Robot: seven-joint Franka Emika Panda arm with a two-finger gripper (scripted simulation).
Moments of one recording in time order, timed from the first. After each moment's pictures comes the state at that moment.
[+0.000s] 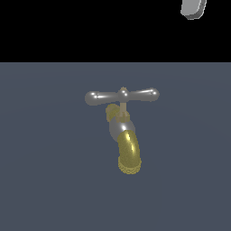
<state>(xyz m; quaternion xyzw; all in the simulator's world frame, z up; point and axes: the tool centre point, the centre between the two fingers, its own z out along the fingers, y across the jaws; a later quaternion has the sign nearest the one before) -0.220 -0.093 0.353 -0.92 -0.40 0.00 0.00</state>
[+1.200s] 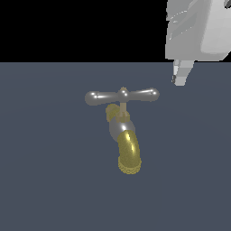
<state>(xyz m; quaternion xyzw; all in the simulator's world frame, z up) -0.157 -0.129 0.259 -0.77 -0.63 0.00 0.00</state>
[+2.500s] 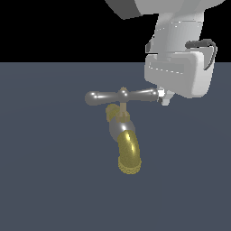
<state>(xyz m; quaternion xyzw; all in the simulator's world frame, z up) -0.106 -0.127 0.197 -0.64 -0.77 0.00 0.00</state>
